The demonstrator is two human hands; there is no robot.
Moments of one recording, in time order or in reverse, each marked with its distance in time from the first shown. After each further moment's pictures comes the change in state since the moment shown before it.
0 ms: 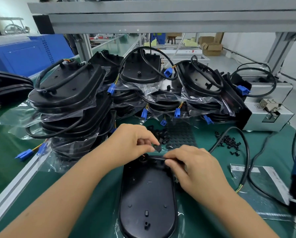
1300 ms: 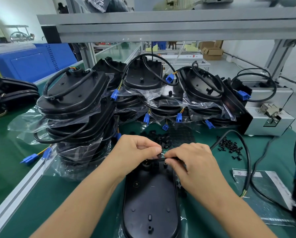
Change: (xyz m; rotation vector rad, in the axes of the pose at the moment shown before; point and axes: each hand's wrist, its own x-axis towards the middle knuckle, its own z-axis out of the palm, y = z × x) left_hand -0.013 0.006 0.015 -0.659 0.092 -0.348; right_hand 0.010 -0.001 0.004 0.041 0.101 -0.049
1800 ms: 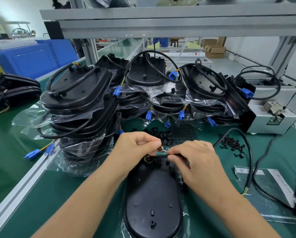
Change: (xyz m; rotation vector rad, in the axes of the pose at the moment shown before) left_hand 0.000 -0.003 0.002 -0.112 0.084 0.031; right_hand 0.001 -0.002 -0.002 -0.007 0.013 0.006
